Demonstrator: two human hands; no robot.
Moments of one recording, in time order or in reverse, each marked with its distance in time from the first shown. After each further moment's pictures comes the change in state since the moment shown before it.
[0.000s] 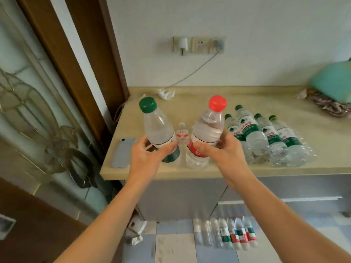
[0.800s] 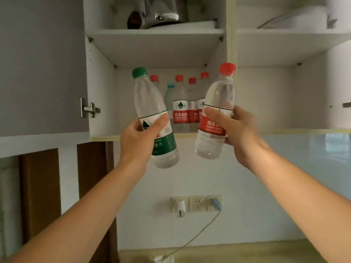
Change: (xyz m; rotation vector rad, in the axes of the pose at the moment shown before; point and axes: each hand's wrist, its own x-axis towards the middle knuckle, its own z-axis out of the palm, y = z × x) left_hand 0.268 0.407 0.042 -0.193 0.107 0.546; right_hand 0.273 -0.396 -0.054 0.106 0.143 -0.621
